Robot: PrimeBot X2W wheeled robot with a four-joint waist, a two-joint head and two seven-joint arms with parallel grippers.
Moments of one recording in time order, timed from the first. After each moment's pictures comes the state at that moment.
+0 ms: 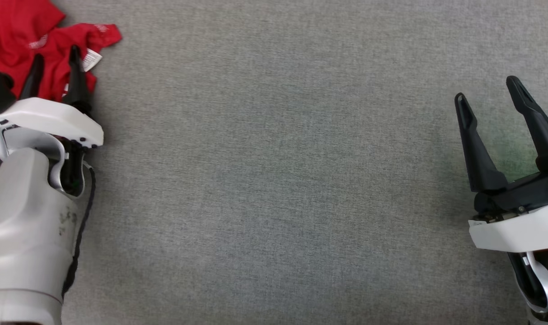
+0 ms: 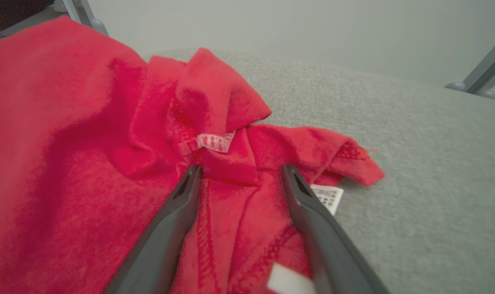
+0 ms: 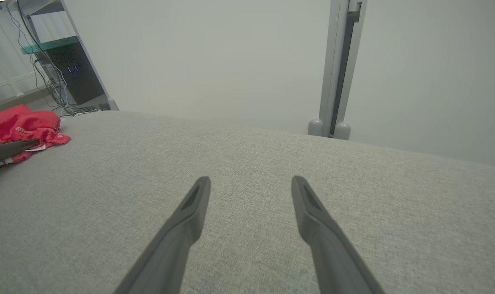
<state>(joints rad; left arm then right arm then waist) -0.84 0.22 -0.09 0.88 -0.50 -0.08 -0.25 -0.23 -0.23 0.11 -0.37 0.17 0.13 0.17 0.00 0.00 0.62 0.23</state>
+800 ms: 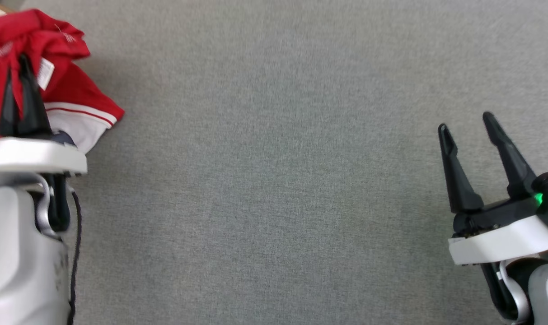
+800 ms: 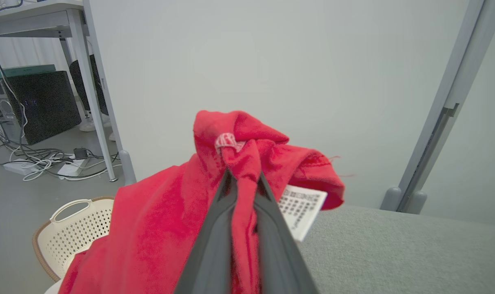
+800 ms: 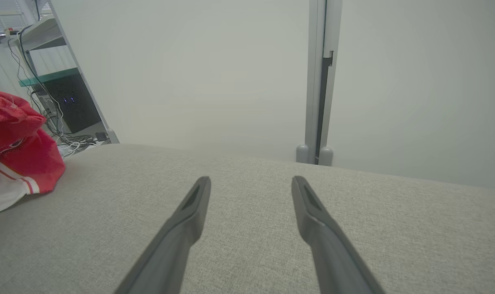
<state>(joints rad) -0.61 0.20 0.10 0.48 -0.35 -0.07 -0.26 -0.18 -0.17 0.11 -0.23 0.19 0.13 0.07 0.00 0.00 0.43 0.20</state>
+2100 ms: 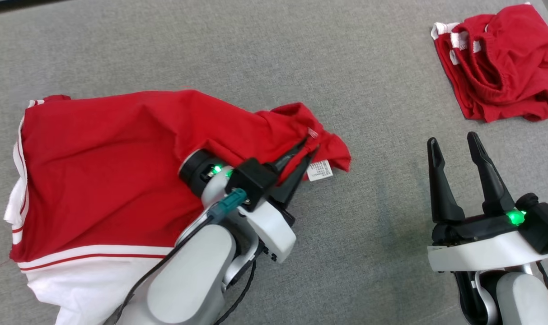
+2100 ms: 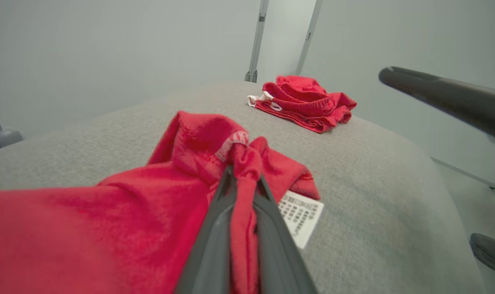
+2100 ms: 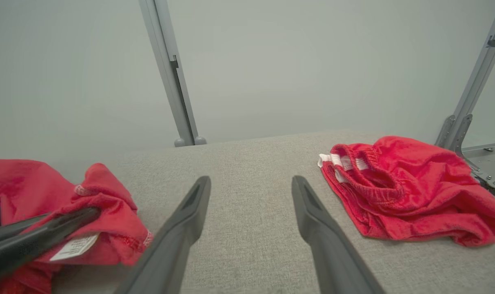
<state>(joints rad) -0.54 0.05 -0.62 0.29 -0.25 -0.13 -0.09 -0.15 -0.06 0.11 -0.08 0.24 0.13 -0.11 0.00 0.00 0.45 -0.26</state>
